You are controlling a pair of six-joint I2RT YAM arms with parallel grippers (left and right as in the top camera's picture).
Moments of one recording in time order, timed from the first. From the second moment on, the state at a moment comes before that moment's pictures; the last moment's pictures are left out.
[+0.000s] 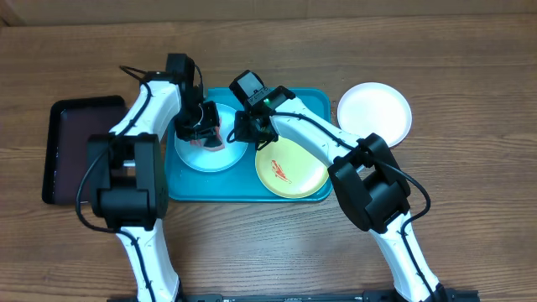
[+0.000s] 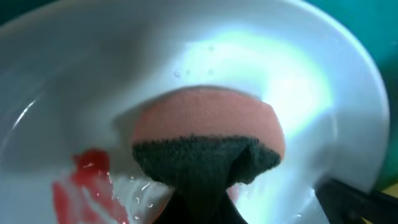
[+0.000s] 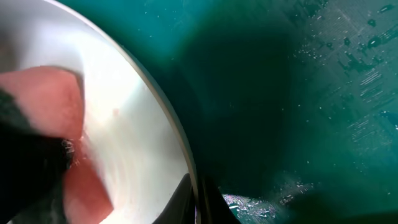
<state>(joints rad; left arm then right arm) -0.05 2.16 1.57 -0.91 0.25 -0.29 0.67 2.37 1.90 -0.78 -0.13 0.69</state>
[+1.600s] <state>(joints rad) -0.13 2.22 1.68 -1.14 0.03 -0.30 0.68 2.37 1.90 -0.78 -0.11 0.69</state>
